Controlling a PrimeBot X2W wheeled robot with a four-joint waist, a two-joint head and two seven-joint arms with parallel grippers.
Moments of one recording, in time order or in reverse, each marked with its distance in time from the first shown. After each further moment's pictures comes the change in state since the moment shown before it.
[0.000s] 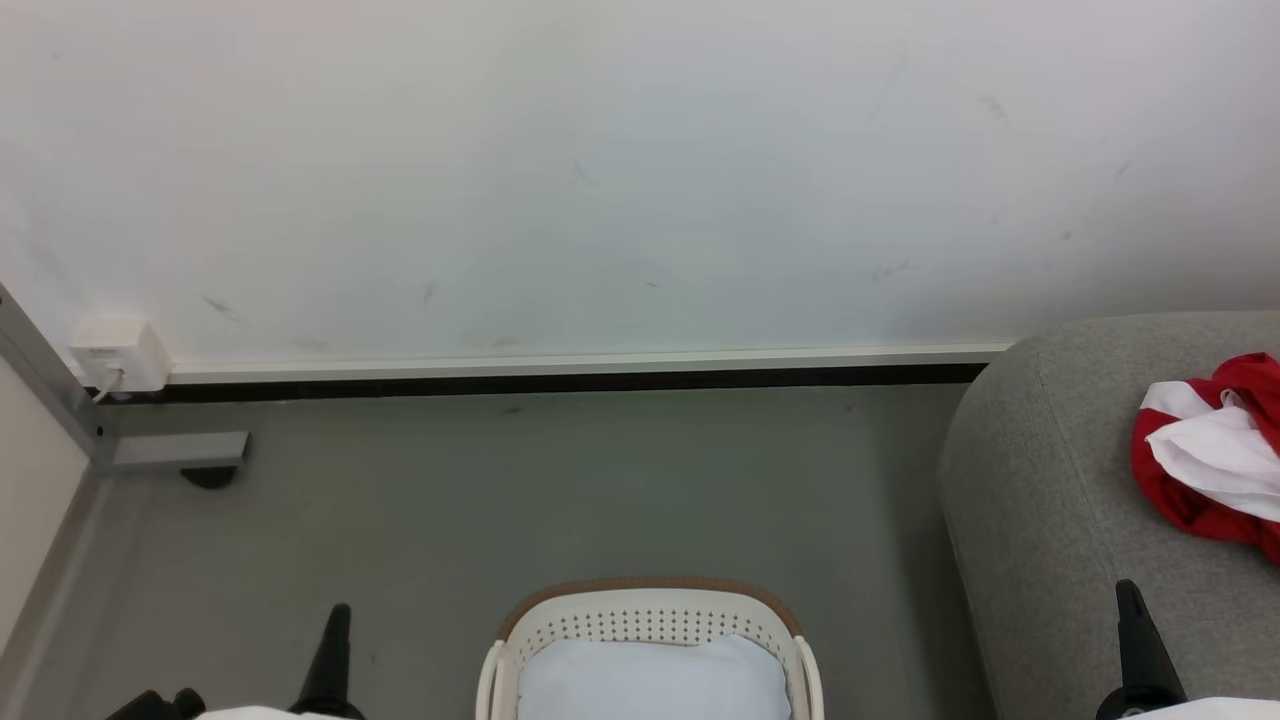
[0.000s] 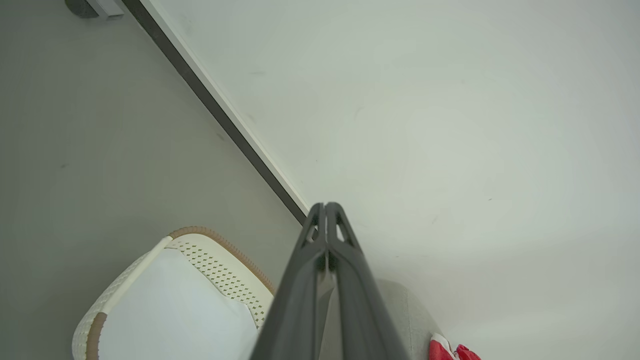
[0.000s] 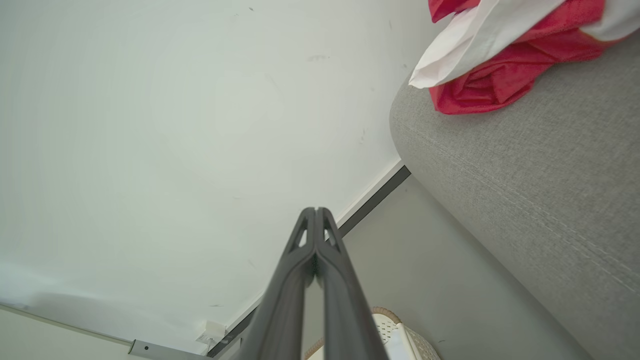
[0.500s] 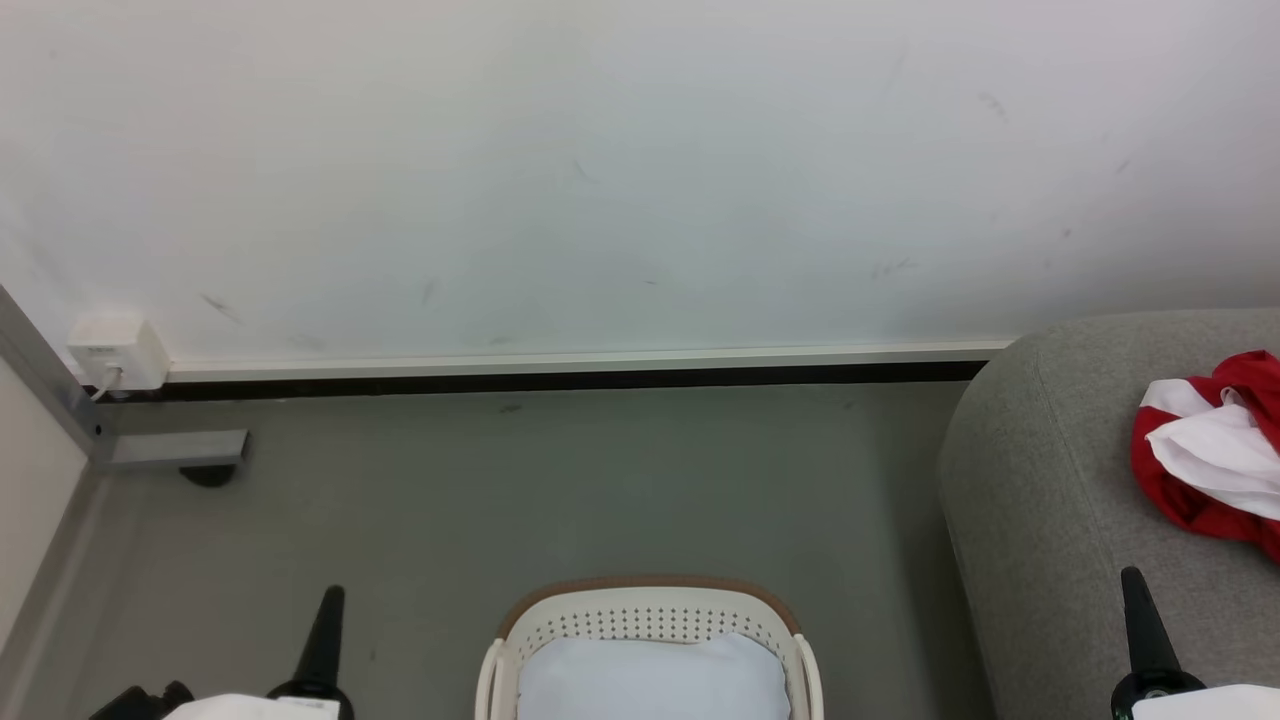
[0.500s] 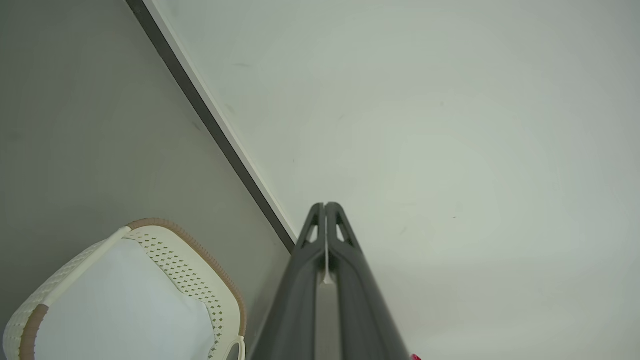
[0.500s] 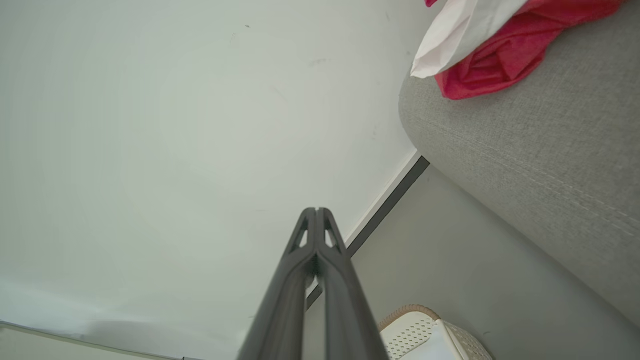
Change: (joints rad) left arm -0.019 -0.004 0.026 -0.009 -0.143 -0.016 0.039; right arm -0.019 -0.001 -0.011 -0.009 0.165 0.000 0.039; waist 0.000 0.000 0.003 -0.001
